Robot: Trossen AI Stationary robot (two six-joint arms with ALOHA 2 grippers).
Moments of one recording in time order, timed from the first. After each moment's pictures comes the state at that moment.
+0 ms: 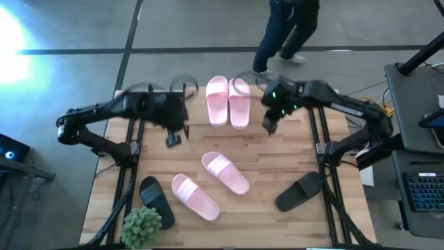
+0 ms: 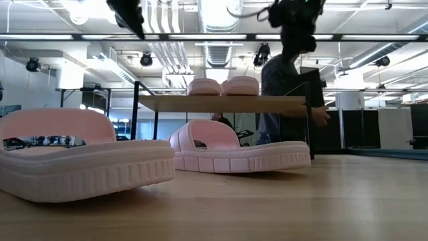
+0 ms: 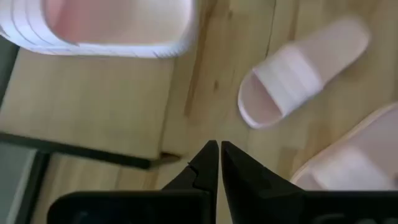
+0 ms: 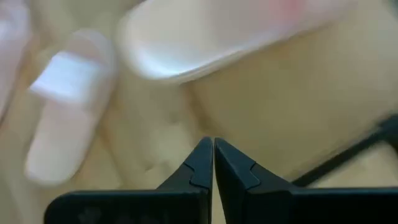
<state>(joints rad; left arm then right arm) 0.17 1.25 1.45 -1.20 -0.09 0.00 -0.35 1.40 1.44 -1.11 -0.02 0.14</state>
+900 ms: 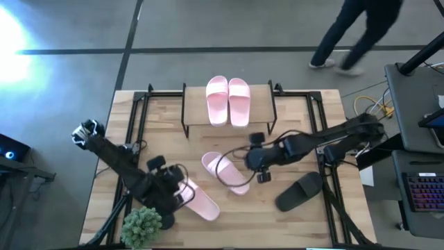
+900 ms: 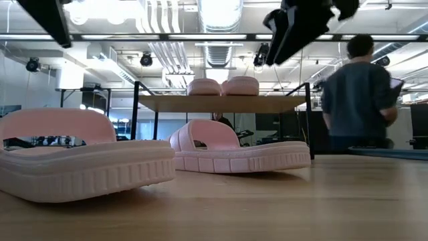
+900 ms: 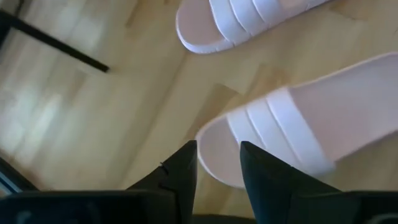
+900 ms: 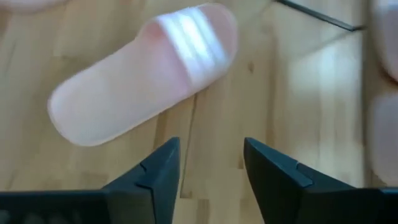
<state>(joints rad) -0.68 1.53 1.35 -1.34 -0.50 -1.15 0.24 1.54 1.24 -0.76 0.31 -0.10</state>
